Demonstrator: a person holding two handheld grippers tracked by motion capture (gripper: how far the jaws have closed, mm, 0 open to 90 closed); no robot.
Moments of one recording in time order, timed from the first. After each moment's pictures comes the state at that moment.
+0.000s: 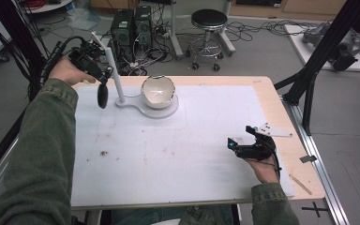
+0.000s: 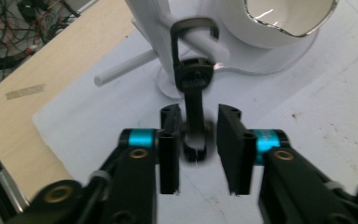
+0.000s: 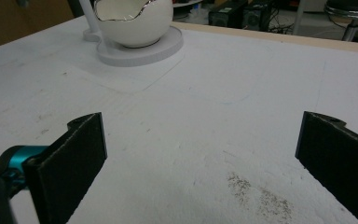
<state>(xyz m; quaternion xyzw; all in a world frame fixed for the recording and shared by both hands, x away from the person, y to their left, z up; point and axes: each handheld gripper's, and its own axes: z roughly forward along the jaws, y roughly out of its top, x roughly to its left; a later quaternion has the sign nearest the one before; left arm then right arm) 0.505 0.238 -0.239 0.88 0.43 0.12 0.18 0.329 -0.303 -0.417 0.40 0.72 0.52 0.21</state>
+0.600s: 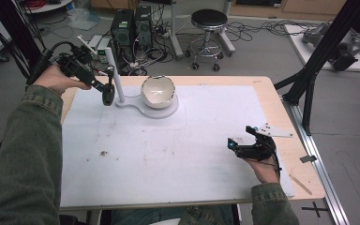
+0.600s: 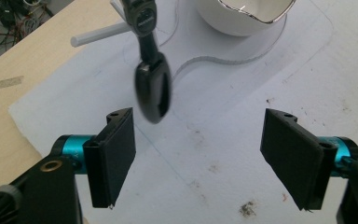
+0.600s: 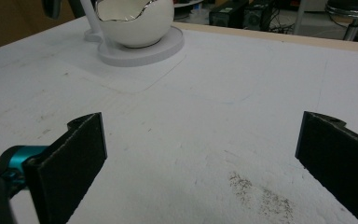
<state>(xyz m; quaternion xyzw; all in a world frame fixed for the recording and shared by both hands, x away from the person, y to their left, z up) 0.472 0.256 -0.237 0.87 0.42 0.10 0.22 0.328 -0.303 -0.417 0.40 0.72 0.52 0.21</state>
